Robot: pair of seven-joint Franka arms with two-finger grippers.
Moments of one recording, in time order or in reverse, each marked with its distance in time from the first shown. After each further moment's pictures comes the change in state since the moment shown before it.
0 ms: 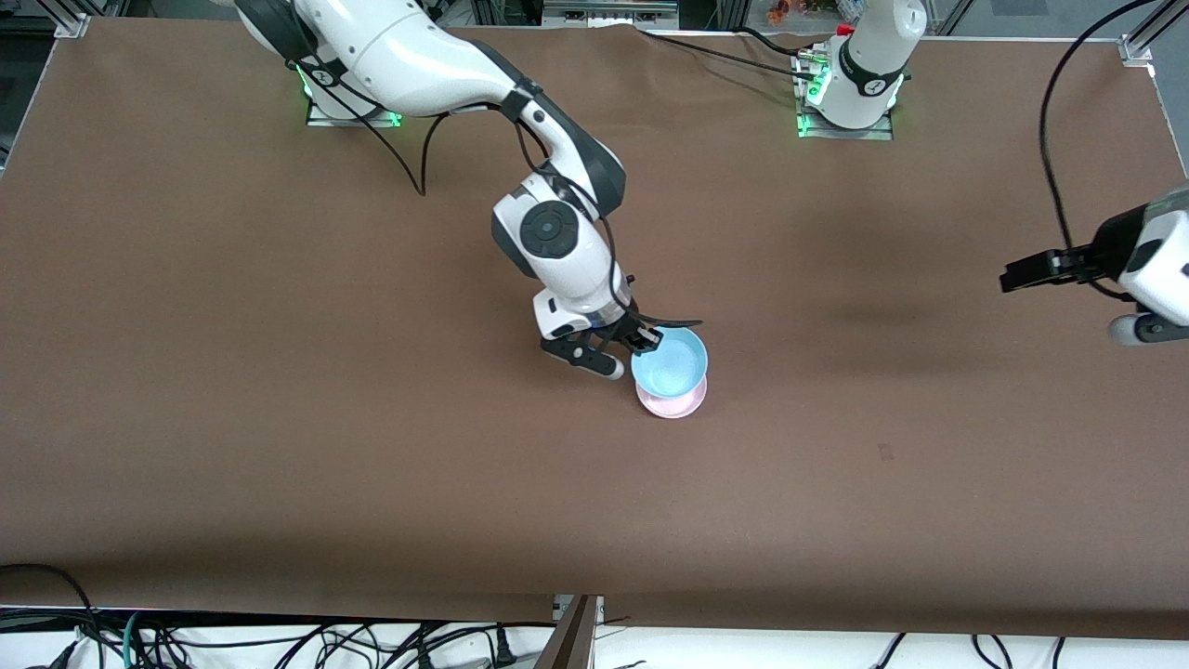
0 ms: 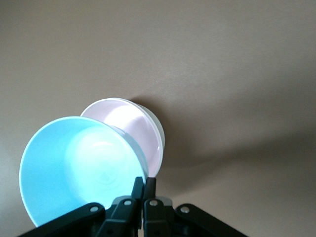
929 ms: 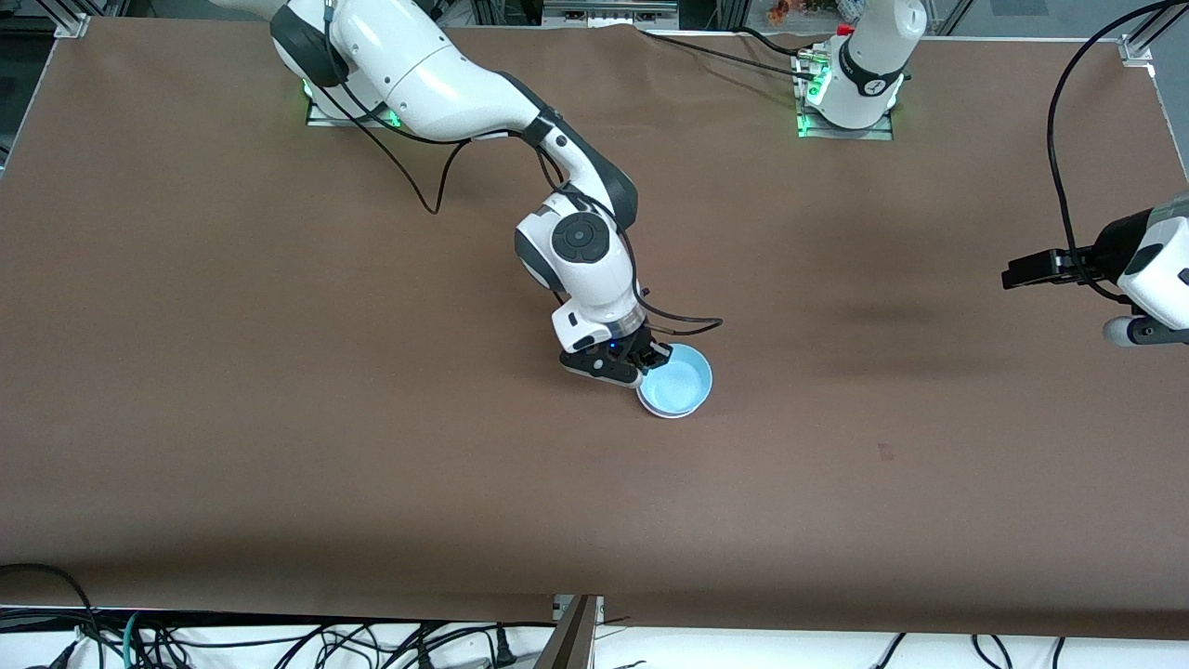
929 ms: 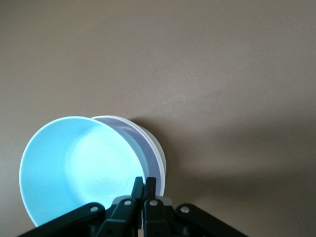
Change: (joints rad) left arm 0.003 0.017 -0.014 0.001 0.000 -0.006 0.021; right arm 0.033 0.111 -0.028 0.104 -0.135 0.038 -0.001
